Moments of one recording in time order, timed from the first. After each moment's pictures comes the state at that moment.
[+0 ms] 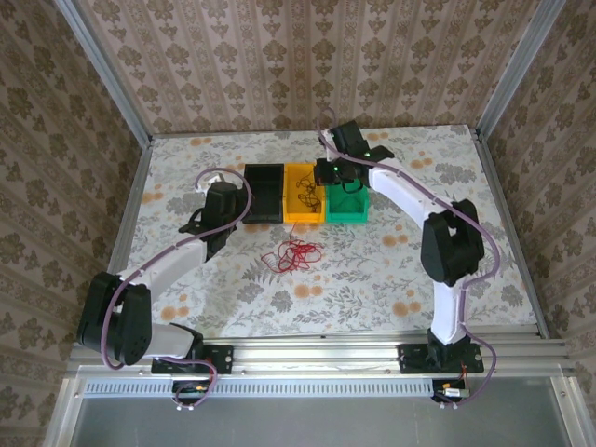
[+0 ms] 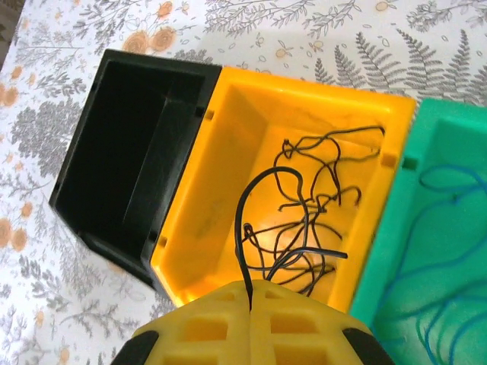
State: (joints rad) left arm -0.44 1.35 0.77 -0.04 -0.26 -0.72; right arm 0.43 2.01 1.75 -0.58 -0.22 0.33
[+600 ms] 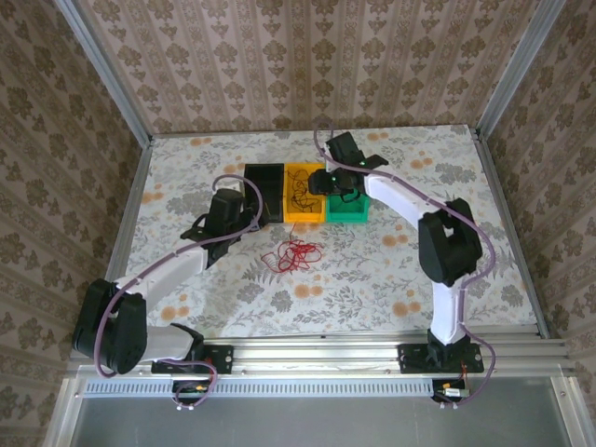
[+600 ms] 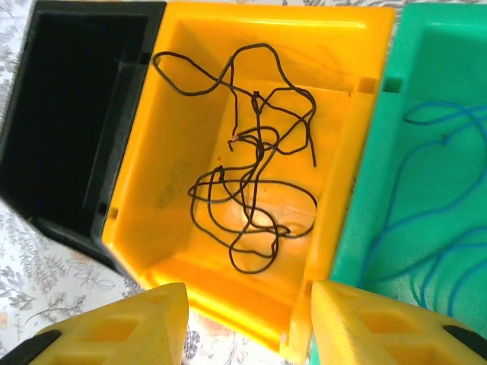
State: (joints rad) left arm -0.51 1.30 0.74 -0.10 -0.06 -0.52; right arm 0.45 1.93 1.57 -0.53 -0.16 0.38
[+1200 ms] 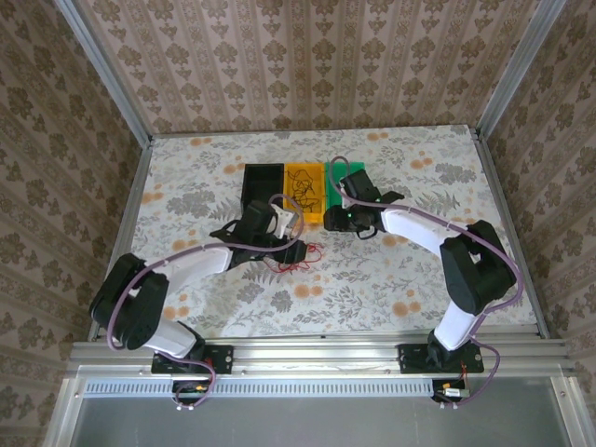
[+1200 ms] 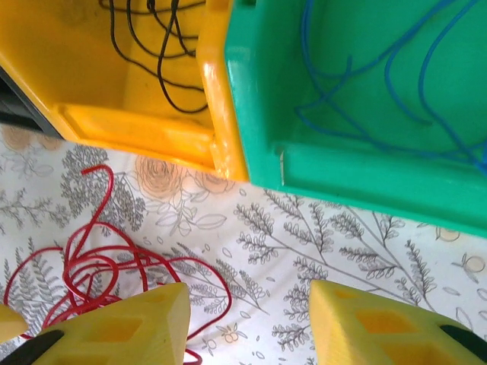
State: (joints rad) left arm -0.68 1.48 0.78 -0.15 0.37 -0.28; right arm 0.49 1.71 1.13 -0.42 -0.15 0.45
